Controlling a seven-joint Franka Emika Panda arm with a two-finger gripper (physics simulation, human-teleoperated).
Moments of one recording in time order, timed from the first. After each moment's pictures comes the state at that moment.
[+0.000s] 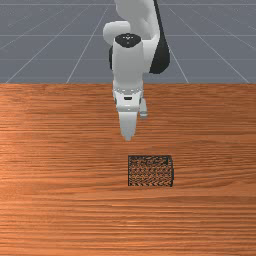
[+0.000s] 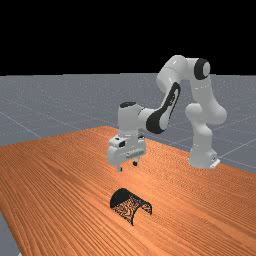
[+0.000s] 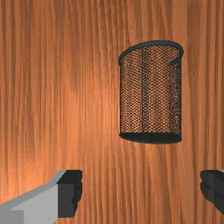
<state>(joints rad) 0.00 0.39 0.00 -1.96 0.00 2.36 -0.79</state>
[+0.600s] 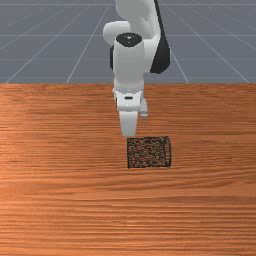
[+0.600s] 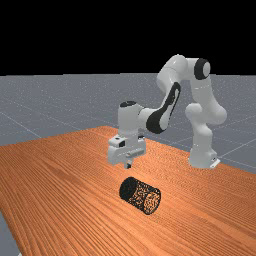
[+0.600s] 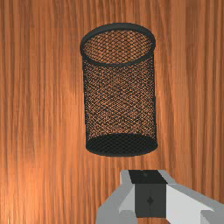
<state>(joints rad) 0.00 0.39 0.00 -1.96 -0.01 2.35 -0.78</state>
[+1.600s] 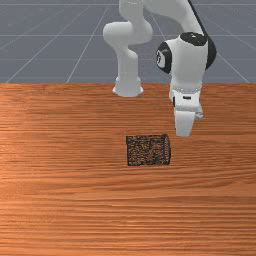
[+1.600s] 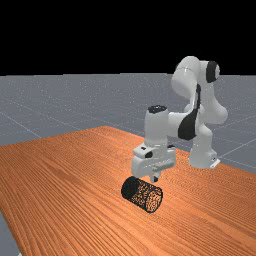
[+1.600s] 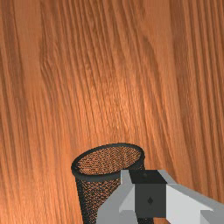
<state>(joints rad) 0.22 0.46 0.04 -1.84 -0.03 2.30 -0.38</state>
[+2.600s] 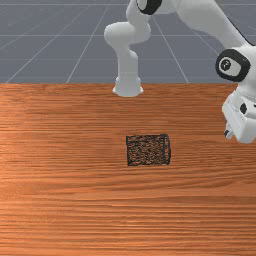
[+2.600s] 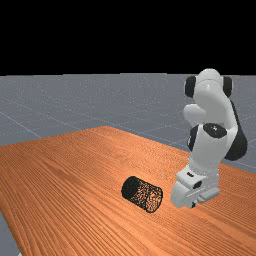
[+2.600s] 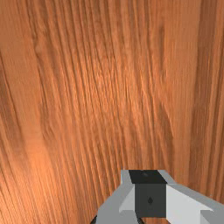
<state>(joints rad) 0.52 0.74 0.02 -1.42 -0.20 2.05 -0.06</state>
